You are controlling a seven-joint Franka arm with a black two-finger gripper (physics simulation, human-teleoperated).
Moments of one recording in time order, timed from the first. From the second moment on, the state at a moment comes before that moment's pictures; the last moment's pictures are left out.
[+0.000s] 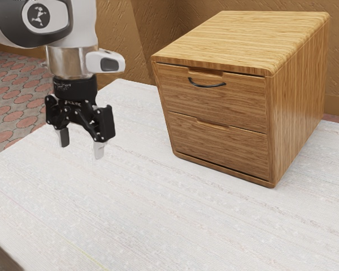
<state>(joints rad) -0.03 -0.02 0.04 -1.36 0.05 1.00 -0.11</state>
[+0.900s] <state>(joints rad) 0.02 -0.11 -0.02 -1.56 0.02 1.86 -1.05</state>
